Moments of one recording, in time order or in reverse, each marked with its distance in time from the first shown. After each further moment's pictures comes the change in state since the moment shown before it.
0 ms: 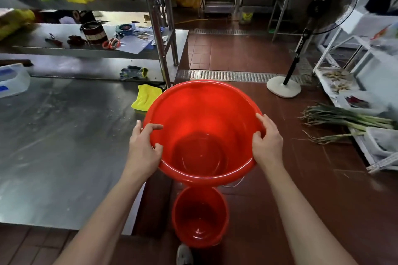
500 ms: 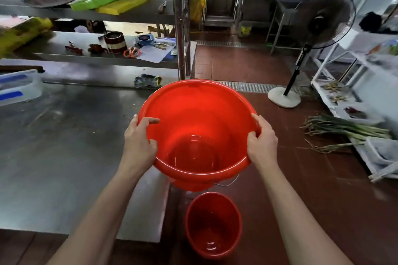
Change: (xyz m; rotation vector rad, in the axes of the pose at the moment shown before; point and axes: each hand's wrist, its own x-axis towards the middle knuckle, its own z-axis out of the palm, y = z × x) left_hand 0.039 -0.070 -0.098 -0.065 0.054 0.081; right_hand -0.043 -0.097 0.077 0.025 0.032 0.030
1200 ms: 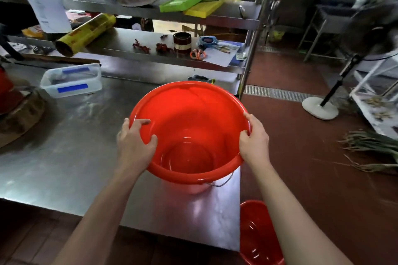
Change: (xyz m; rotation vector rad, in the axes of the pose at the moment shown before) left_hand 0.045 -0.206 -0.196 0.053 0.166 -0.166; right_hand -0.091 -0.161 0.238 0.016 -0.145 -0.126
